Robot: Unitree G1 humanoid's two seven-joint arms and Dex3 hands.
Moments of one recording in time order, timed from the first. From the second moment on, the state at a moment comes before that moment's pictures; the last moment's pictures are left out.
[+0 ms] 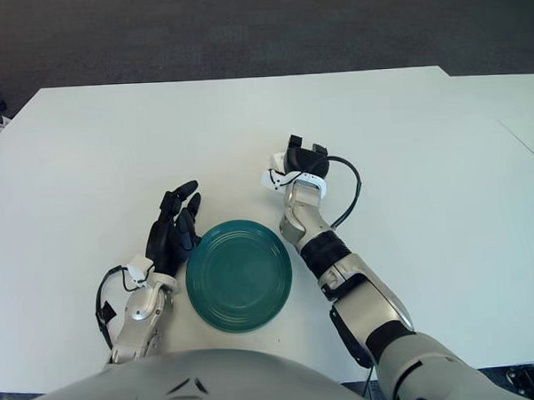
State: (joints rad) left arm 0.26 -0.10 -0.23 0.05 -0.07 -0.10 0.03; right arm -0.54 -0.16 0.49 0.50 -0.88 0.64 -0.11
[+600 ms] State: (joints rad) left arm 0.27 -0.10 -0.23 0.05 -0.07 -0.11 0.03; right arm -0.58 -0.13 0.47 0.56 -0.86 0.66 -0.12
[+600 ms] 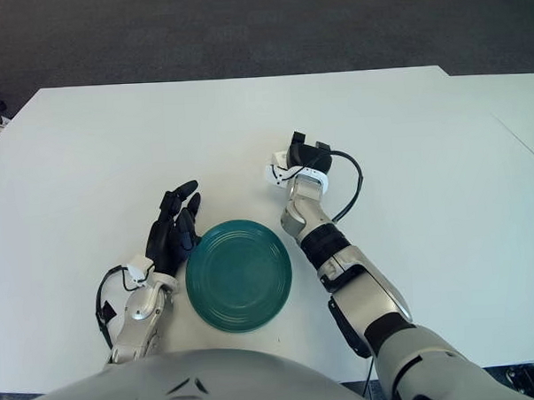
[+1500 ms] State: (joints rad) left arm 0.28 -0.10 -0.24 0.03 -0.08 -0.10 0.03; right arm -0.64 -0.15 0.55 0.66 -0.86 0.59 -0.07
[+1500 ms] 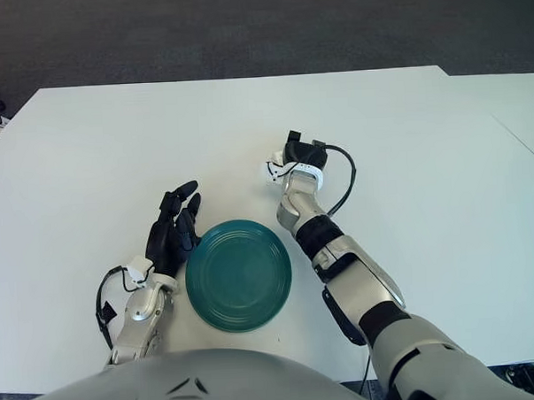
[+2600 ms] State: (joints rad) left arm 0.33 -0.10 -0.27 -0.01 -0.07 -0.10 0.03; right arm -0.62 -0.16 0.54 0.75 -0.83 0.56 -0.08
